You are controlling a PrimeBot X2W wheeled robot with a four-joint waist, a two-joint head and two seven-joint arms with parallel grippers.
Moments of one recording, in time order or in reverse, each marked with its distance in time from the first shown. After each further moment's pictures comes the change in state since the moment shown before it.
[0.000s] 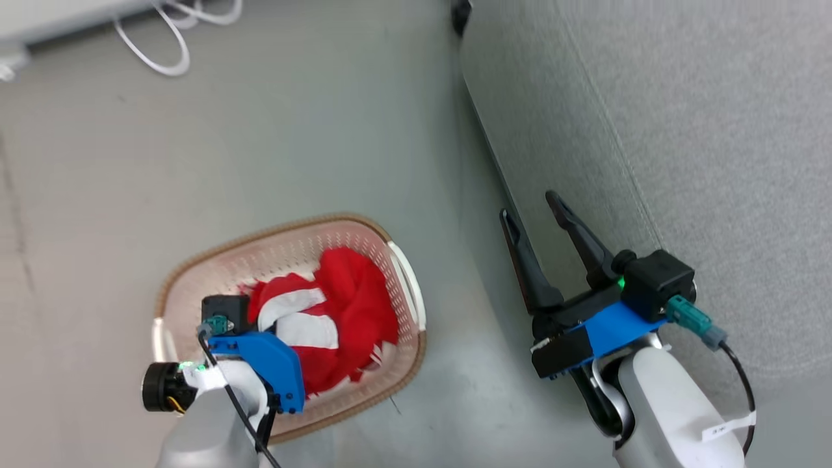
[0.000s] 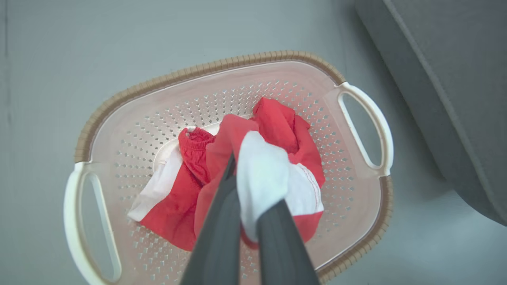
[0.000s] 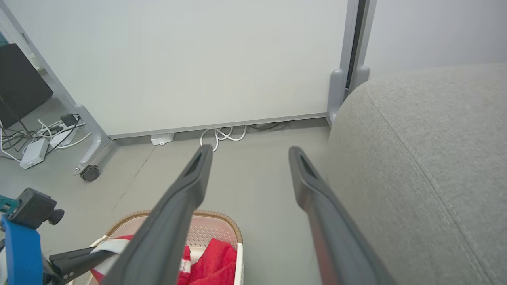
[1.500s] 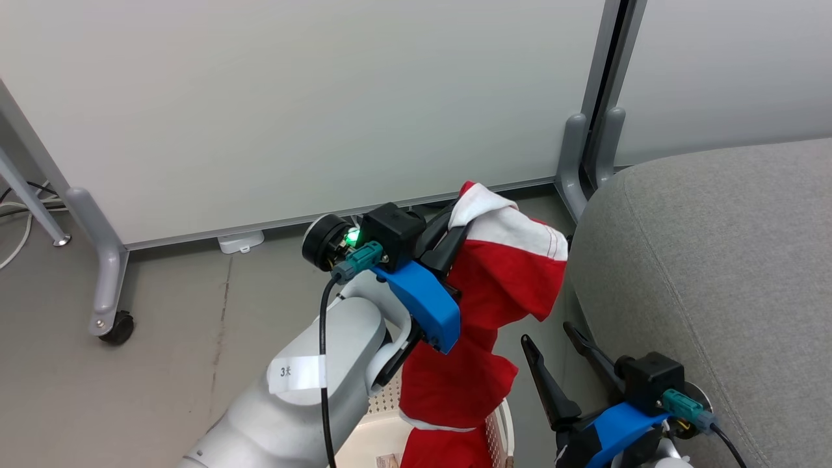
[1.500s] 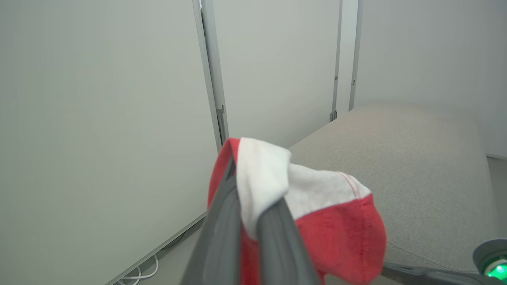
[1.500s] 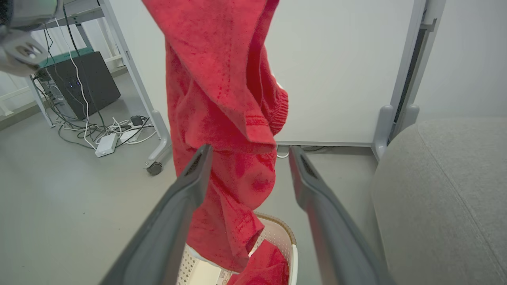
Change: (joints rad) left arm -0.100 -0.006 -0.564 -0.592 -0.276 -0.044 -0.061; right arm 0.311 0.000 -0.068 -0.057 -0.064 0.000 0.162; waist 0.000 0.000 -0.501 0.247
